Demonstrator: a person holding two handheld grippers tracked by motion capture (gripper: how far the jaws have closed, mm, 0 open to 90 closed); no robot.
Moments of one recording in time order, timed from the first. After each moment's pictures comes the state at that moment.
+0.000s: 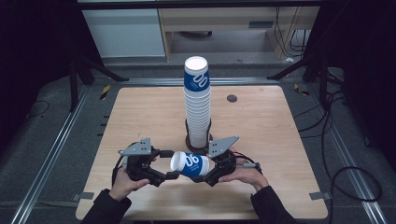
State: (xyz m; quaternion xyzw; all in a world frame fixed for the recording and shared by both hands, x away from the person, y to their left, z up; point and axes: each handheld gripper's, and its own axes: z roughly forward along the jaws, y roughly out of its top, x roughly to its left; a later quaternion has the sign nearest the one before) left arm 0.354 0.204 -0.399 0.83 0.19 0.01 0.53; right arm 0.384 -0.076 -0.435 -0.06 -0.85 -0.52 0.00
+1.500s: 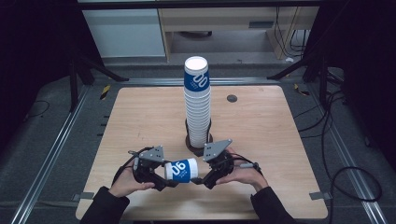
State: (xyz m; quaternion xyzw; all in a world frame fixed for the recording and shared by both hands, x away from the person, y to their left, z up) left arm 0.365 0.196 -0.429 0.90 0.17 -0.01 0.40; right arm 0.382 -0.069 -0.439 -0.06 -0.88 -0.48 -0.04
